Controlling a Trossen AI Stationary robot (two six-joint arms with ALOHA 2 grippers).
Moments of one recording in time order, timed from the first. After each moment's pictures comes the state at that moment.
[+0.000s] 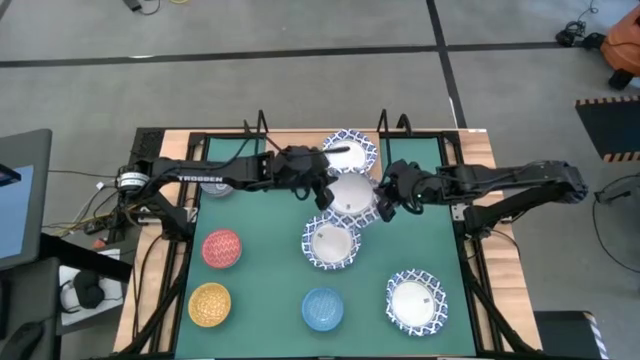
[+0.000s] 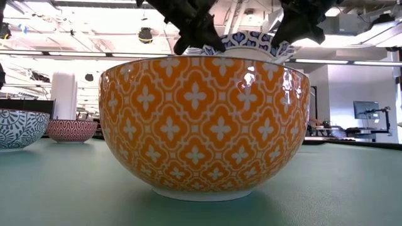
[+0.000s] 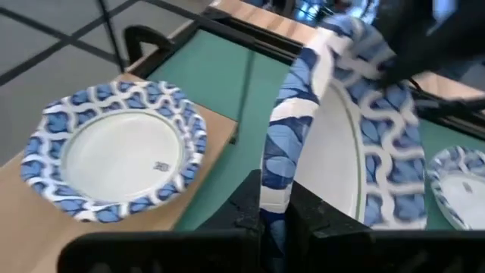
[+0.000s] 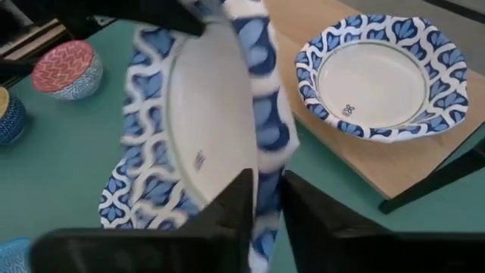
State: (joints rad) left arm 0.17 1.62 1.32 -0.17 -0.19 -0.28; right arm 0.05 1.11 1.04 -0.69 0.40 0.65
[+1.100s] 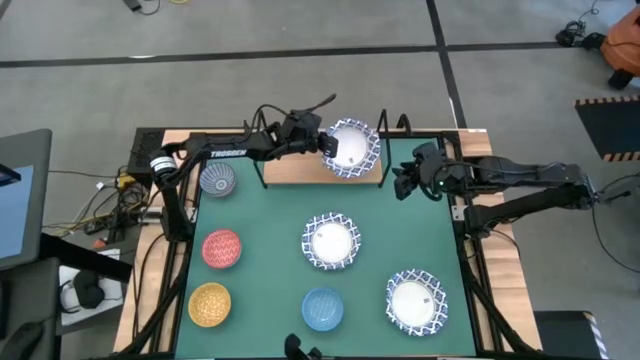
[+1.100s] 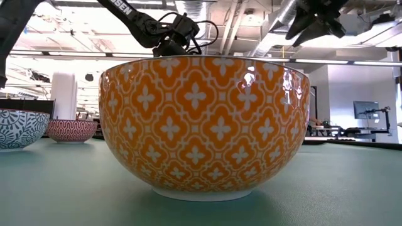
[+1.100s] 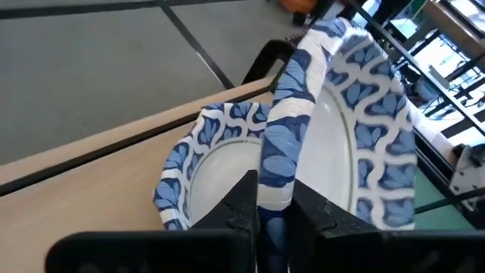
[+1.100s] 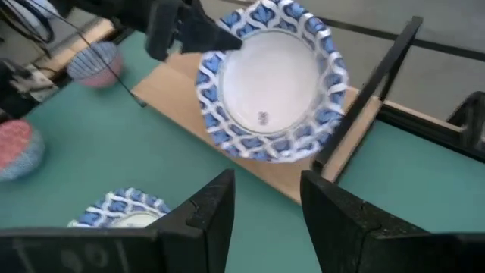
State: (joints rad) left arm 0.49 1.85 1.31 0.10 -0.12 -0.54; right arm -0.03 0.96 1.03 -0.81 0.57 0.73
